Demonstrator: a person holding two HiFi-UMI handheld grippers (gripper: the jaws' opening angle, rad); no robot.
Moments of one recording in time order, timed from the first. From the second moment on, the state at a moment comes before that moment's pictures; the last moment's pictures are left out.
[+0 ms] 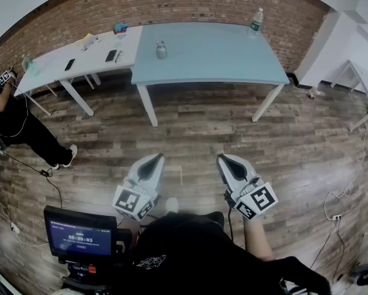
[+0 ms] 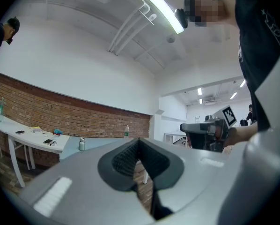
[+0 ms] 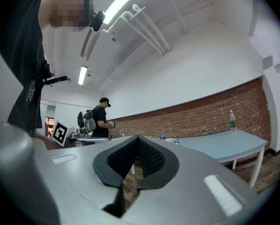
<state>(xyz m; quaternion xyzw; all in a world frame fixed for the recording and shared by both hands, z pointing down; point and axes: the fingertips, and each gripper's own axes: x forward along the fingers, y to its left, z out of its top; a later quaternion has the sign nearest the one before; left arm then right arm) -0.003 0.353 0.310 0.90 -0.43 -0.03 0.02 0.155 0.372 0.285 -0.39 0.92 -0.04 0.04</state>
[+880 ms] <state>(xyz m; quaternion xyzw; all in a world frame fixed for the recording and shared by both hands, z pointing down) -0.035 0.288 0.303 0.91 -0.41 -0.03 0.01 0.118 0.316 0.280 -0.40 0.92 -0.03 0.04</state>
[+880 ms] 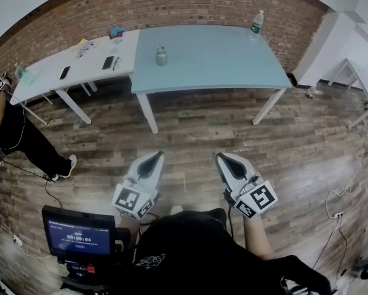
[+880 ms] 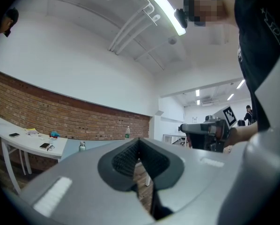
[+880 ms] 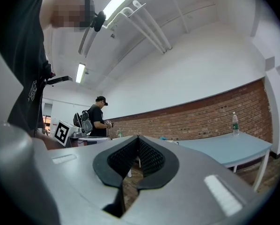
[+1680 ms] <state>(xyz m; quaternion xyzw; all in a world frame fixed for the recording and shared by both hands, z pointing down) -0.067 0.256 0.315 0.92 -0.39 -0.03 0.02 0.085 0.291 0.284 -0.41 0.91 -0.03 0.03</state>
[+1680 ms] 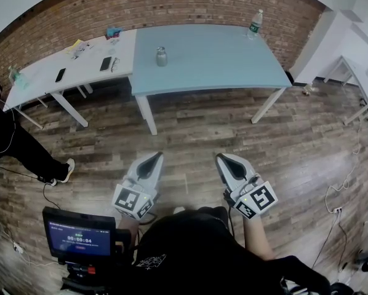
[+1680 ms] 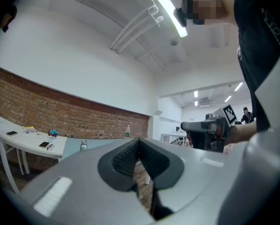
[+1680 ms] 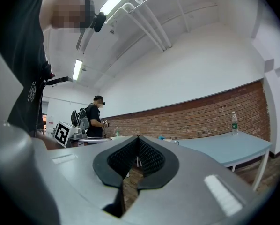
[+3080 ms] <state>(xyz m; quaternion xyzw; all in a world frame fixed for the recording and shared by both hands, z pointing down) -0.041 0.235 0.319 0.92 -0.40 -0.02 0.03 0.109 0.260 0.287 -0.40 0.92 -0.05 0.03</state>
